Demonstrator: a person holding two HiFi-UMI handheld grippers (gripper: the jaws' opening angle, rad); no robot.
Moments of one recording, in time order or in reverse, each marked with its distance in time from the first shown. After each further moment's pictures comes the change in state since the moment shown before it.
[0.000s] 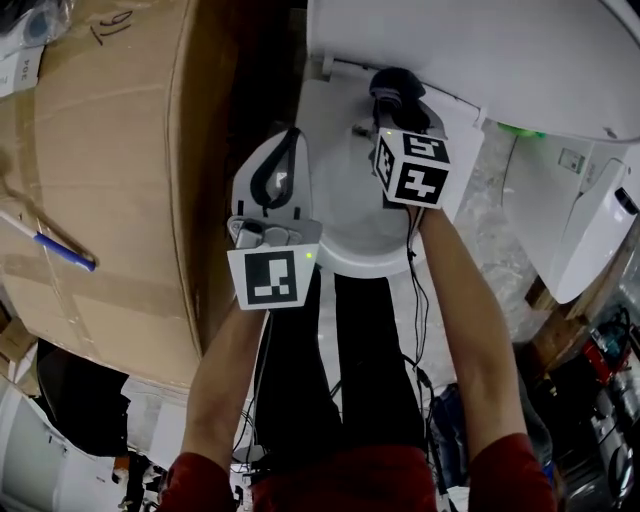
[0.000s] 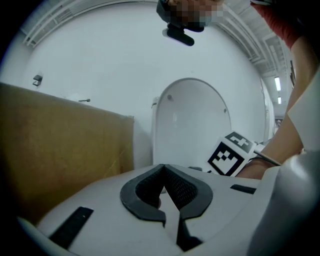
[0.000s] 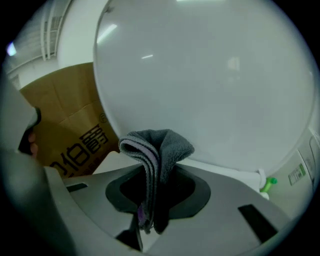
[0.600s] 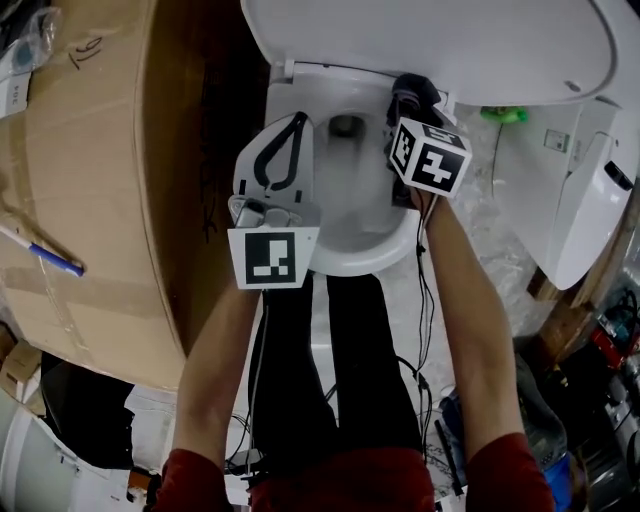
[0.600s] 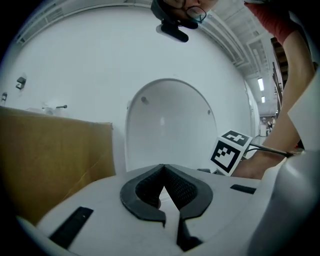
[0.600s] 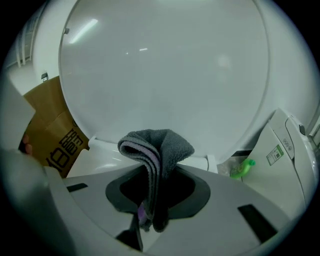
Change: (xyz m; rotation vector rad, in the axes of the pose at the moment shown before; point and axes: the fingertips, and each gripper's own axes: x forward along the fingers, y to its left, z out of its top) left arm 0.026 -0.056 0.016 0.156 -0.066 -0.152; right arm -0.033 -0.090 -0.026 0.144 0.070 -0.148
